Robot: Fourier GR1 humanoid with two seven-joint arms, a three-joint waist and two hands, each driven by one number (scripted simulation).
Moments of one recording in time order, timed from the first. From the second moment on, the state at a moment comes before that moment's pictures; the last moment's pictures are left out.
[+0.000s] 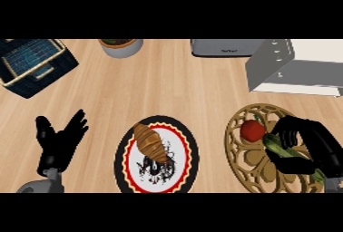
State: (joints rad) left arm -0.05 0.18 0.10 -1.33 0.12 -0.02 0.28; right arm 0.01 -0.39 0.04 -1.71 0.55 0.13 0.01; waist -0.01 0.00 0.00
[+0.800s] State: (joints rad) left arm -0.04 0.18 0.10 -1.35 0.12 -0.03 0.30; right arm -0.10 -0.61 -0.48 -2.13 0.11 0.31 0.40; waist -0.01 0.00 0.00
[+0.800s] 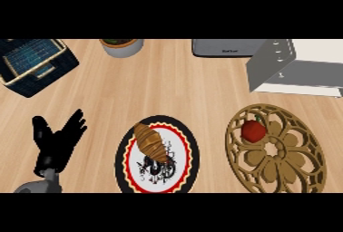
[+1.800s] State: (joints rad) left arm -0.06 0.16 0.10 -1.35 0.11 -0.03 0.30; right arm -0.63 -0.93 -0.43 -1.37 0.12 0.35 0.26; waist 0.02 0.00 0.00
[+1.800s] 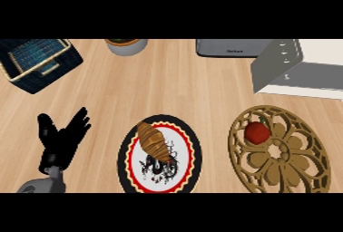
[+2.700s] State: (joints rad) left arm -0.05 0.15 0.09 -1.38 0.09 -0.03 0.32; right arm -0.95 -0.90 -0.26 -0.74 0.40 0.18 -0.13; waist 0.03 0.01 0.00
